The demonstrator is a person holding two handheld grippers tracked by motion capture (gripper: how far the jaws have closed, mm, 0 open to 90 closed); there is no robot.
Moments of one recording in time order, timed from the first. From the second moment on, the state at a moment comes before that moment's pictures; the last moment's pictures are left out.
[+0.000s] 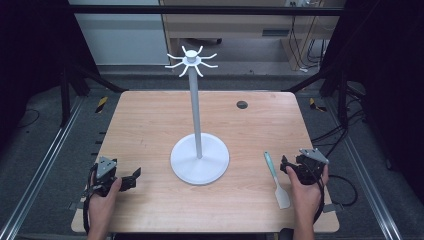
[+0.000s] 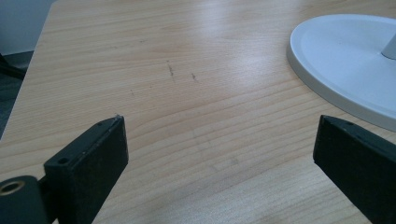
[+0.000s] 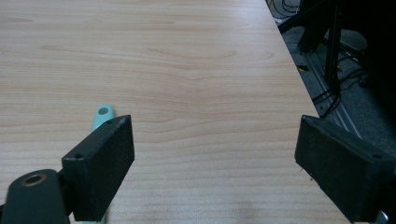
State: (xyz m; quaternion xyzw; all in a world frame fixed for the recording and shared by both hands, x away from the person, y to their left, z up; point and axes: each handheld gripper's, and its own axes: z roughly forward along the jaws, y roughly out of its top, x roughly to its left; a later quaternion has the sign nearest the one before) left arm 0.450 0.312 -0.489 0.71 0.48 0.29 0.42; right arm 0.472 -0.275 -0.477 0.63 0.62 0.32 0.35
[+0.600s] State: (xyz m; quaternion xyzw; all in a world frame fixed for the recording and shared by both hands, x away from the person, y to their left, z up) left arm 0.451 0.315 -0.488 0.71 0.48 0.31 0.41; right arm 0.486 -0.247 -0.466 0.58 0.68 0.29 0.35
